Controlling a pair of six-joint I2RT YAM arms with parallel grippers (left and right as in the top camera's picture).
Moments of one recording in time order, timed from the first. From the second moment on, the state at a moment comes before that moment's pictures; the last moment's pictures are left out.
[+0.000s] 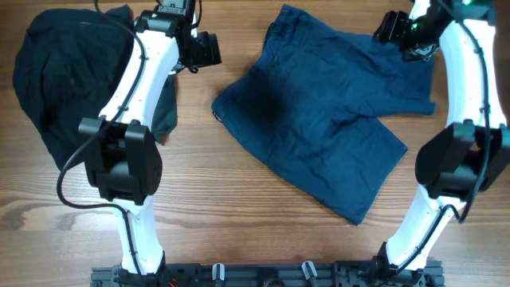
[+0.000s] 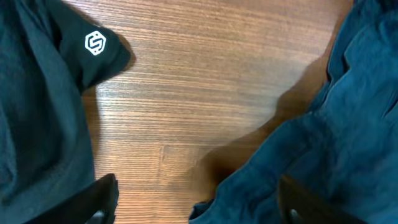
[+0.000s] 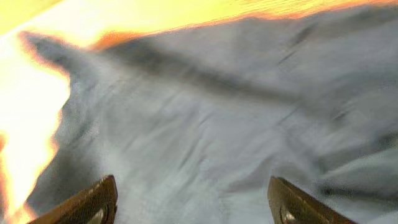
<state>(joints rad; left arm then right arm) -0.19 2.16 1.96 -1.00 0.05 -0.33 -0.14 2.14 2.13 -1.19 -0.29 0.16</state>
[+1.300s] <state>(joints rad) -0.20 2.32 1.86 -1.11 0.34 0.26 0.01 2.13 2.14 -1.40 -0.45 0.11</state>
